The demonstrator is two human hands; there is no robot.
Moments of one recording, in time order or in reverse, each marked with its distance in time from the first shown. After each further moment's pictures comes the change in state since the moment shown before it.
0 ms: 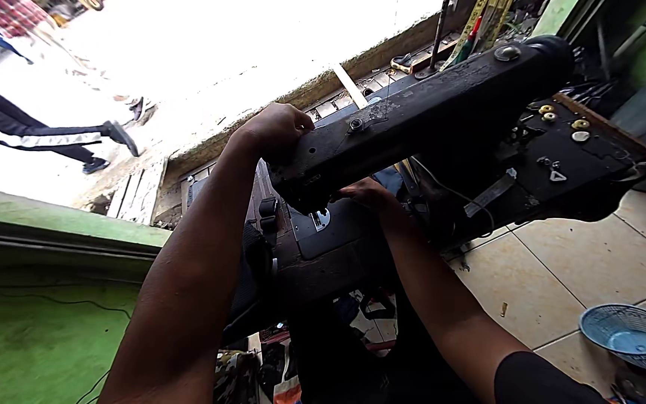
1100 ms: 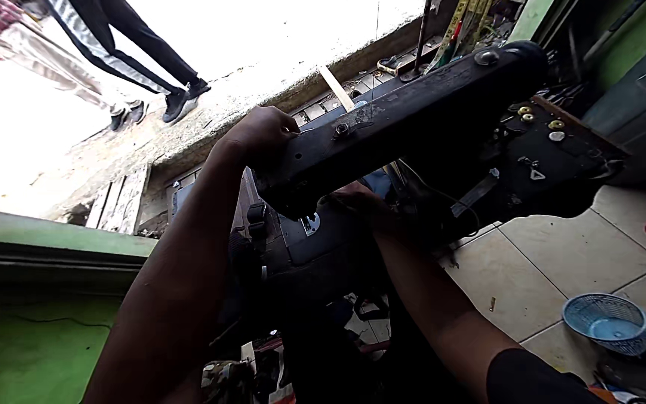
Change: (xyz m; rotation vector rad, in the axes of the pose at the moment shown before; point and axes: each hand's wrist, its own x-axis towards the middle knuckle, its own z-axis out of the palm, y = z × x) left_hand 0.002 0.002 0.001 -0.007 0.033 -0.023; right_hand 0.008 0.014 -0.001 -0.080 0.080 0.079
